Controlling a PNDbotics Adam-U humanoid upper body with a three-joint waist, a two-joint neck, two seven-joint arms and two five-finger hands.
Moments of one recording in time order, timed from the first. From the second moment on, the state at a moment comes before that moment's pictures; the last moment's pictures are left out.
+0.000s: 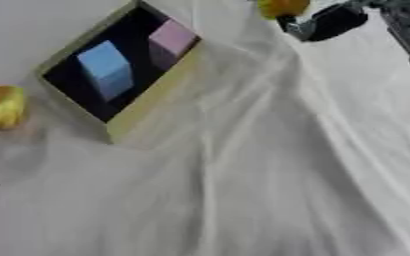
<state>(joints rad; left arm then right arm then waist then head) -0.61 0.40 -0.05 -1.98 0.12 -0.18 0.07 -0.94 -0.85 0.29 -1.60 0.32 -0.03 0.44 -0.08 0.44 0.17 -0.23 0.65</state>
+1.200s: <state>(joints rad) -0.67 0.40 -0.07 -1.98 0.13 -0.20 0.05 -1.15 -0.56 0.39 -1.29 0.48 -0.24 0.52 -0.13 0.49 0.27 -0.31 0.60</state>
